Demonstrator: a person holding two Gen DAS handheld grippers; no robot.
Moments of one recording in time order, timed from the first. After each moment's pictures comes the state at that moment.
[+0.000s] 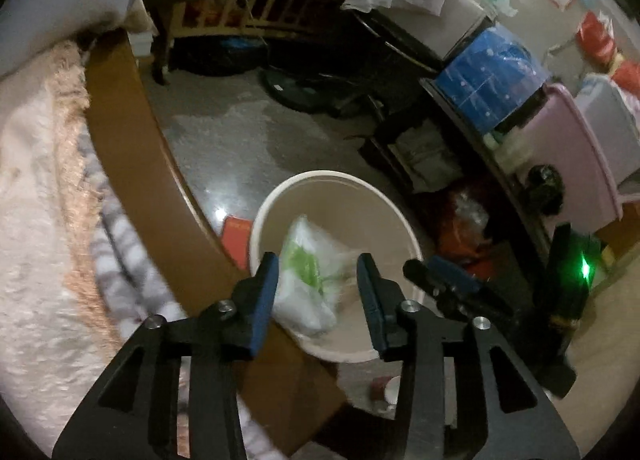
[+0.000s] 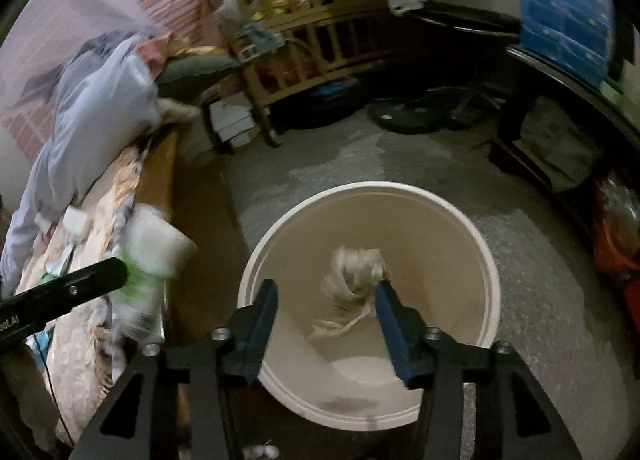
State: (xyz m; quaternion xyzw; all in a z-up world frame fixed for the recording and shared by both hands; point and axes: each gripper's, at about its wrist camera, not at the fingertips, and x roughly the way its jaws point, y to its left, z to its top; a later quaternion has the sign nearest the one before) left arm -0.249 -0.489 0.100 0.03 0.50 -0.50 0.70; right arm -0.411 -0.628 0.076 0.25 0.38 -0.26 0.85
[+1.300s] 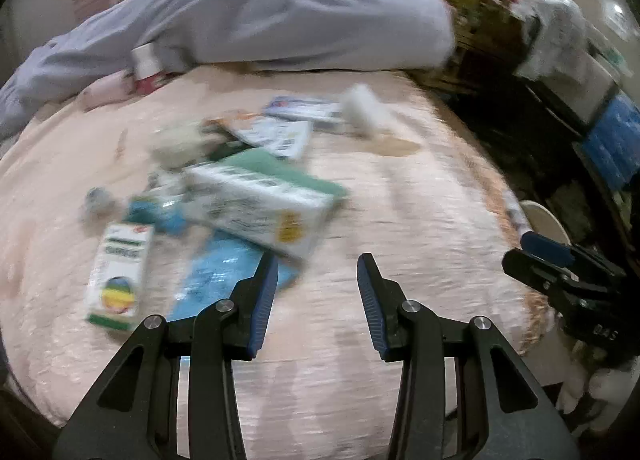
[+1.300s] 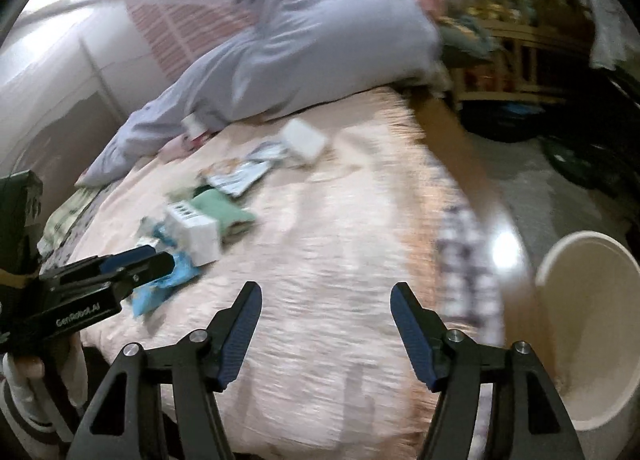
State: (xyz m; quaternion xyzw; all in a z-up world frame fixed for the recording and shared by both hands) left arm -0.177 -0.174 0.117 0.06 0.45 -0.24 0.86; right arm -0.273 -0.398 0.108 0.16 0.40 0.00 0.90
